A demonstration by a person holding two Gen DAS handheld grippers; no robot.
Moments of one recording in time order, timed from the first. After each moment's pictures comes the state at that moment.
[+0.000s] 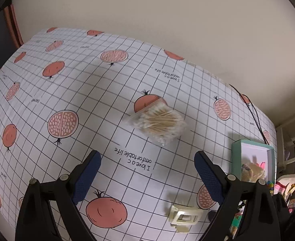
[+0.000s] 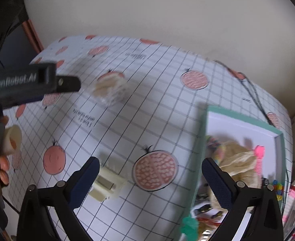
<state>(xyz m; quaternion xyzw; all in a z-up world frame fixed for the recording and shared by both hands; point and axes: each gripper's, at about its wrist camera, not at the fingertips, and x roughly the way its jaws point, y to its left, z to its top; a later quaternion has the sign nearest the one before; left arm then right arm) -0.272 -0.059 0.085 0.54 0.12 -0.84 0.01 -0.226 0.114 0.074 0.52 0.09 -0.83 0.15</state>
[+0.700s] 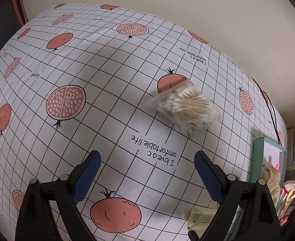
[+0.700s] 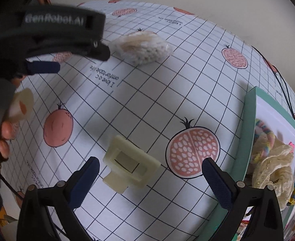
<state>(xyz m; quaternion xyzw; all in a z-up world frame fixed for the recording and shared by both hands) -0.279 -0.083 0.039 0.58 0.14 -0.80 0.04 -0.211 0.077 0.026 0.58 0.14 -0.78 0.20</state>
